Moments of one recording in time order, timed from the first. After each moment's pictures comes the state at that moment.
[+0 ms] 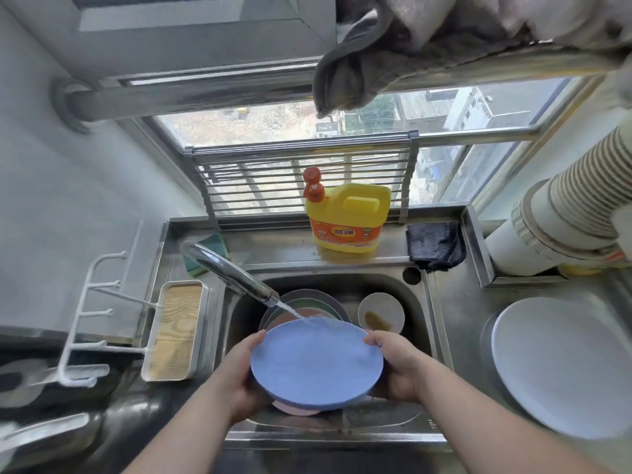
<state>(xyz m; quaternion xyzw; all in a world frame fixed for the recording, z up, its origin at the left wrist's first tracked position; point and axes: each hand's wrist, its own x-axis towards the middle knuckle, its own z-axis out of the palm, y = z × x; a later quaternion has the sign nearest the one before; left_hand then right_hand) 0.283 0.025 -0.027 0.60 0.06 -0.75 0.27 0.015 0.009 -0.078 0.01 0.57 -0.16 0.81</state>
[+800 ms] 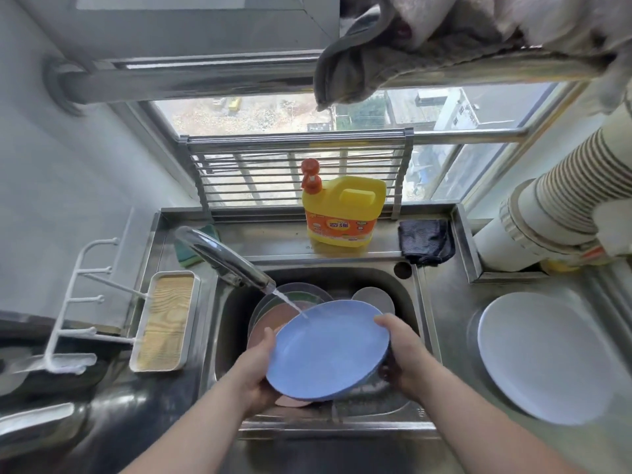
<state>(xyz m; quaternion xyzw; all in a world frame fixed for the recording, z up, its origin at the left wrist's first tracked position) 0.261 0.038 -0.067 0.61 0.05 -0.75 0.25 0.009 0.024 -0.032 -0.12 0.67 -0.25 0.69</state>
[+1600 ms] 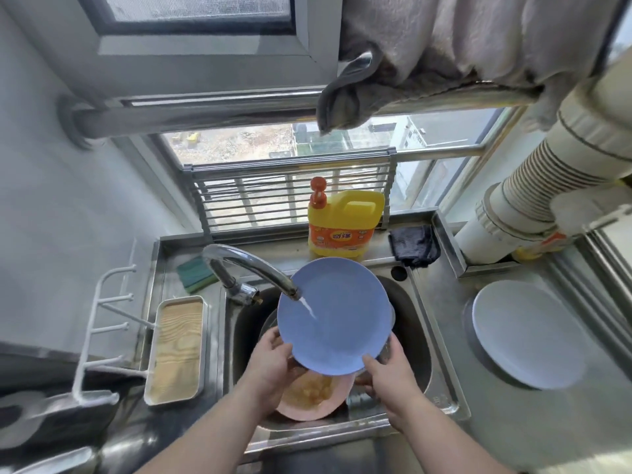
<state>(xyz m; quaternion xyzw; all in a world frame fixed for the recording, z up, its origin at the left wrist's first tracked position) 0.288 0.026 -0.057 0.59 -0.18 -0.72 0.32 0.075 0.081 -0.040 -0.16 0.67 -0.41 0.60</state>
